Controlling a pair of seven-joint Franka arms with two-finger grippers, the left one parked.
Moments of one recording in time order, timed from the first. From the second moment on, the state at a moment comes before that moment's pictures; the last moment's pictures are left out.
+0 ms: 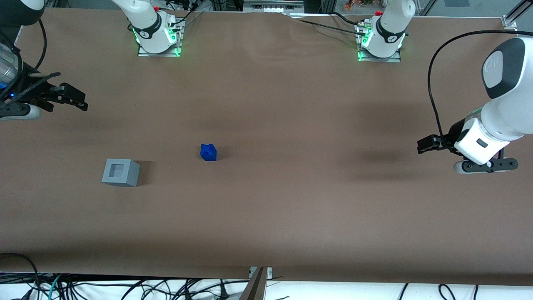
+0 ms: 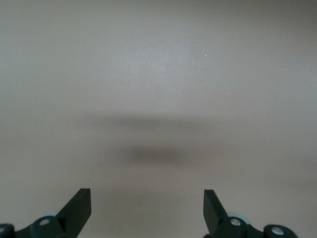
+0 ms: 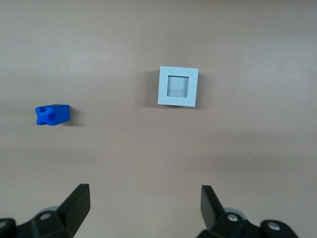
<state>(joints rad) -0.02 0.00 0.03 -1.69 0.02 1.67 -0.02</state>
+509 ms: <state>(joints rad) -0.02 0.00 0.03 -1.69 0.02 1.67 -0.02</state>
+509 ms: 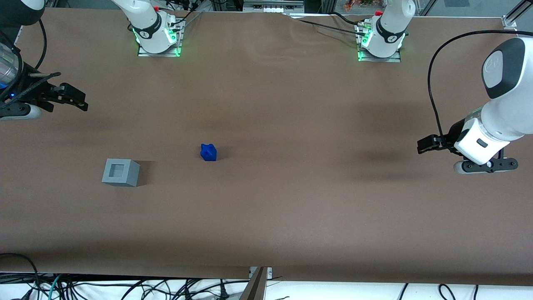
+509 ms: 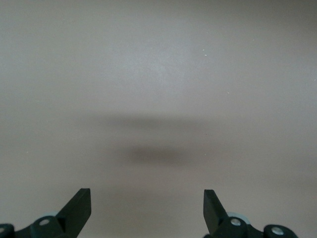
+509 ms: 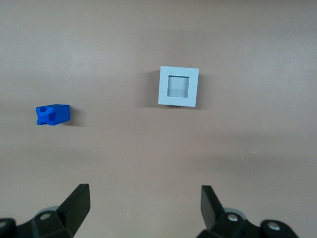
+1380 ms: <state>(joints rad) 0.25 0.17 0.04 -1.70 0.02 1.73 0.13</state>
